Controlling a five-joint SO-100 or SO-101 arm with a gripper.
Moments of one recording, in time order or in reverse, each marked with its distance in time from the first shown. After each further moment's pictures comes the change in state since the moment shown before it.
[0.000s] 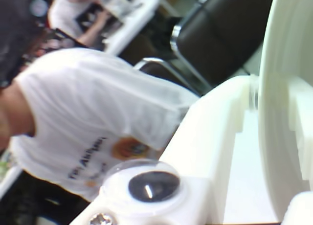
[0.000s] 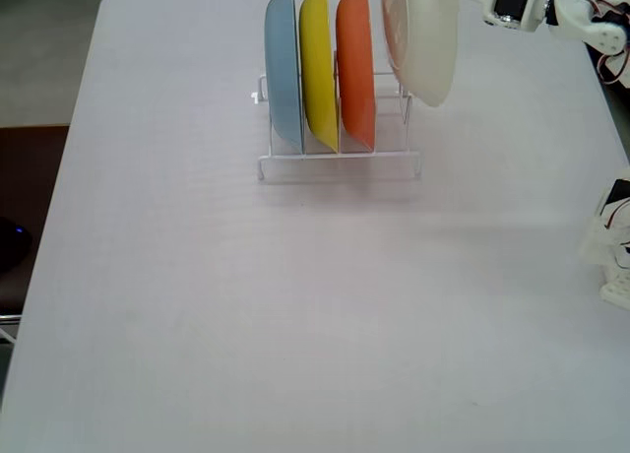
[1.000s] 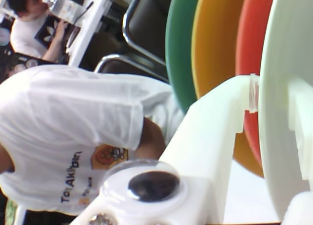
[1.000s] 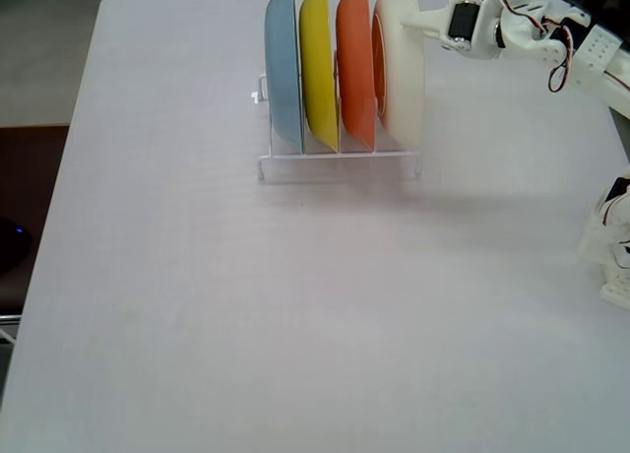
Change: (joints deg) arm 4.7 -8.5 11.2 -6.9 11.5
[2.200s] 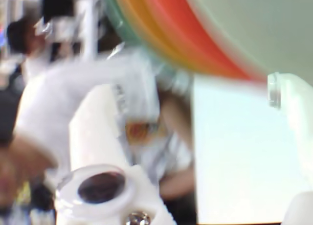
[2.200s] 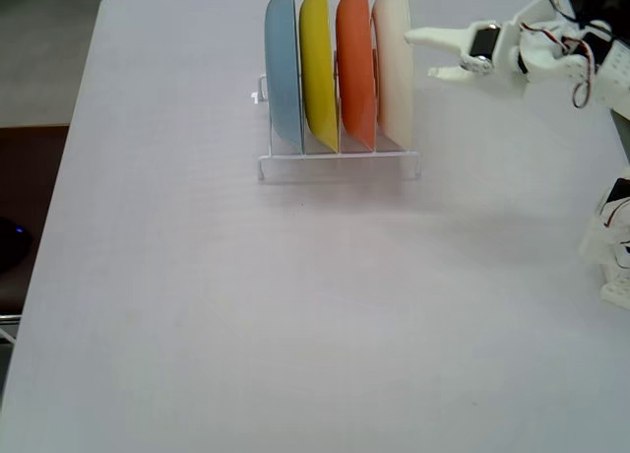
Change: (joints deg) arm -5.4 16.5 14.1 15.2 23.6
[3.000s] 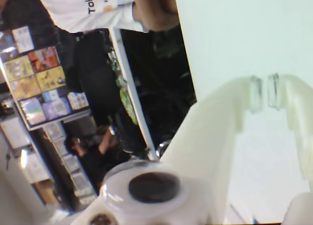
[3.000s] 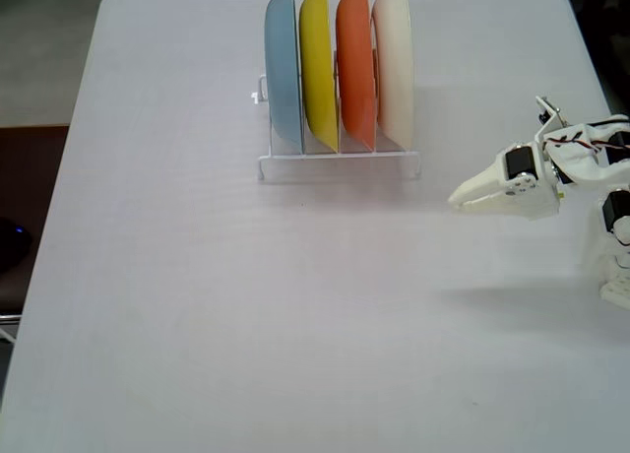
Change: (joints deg) arm -23.6 40.1 44.2 -2.8 22.6
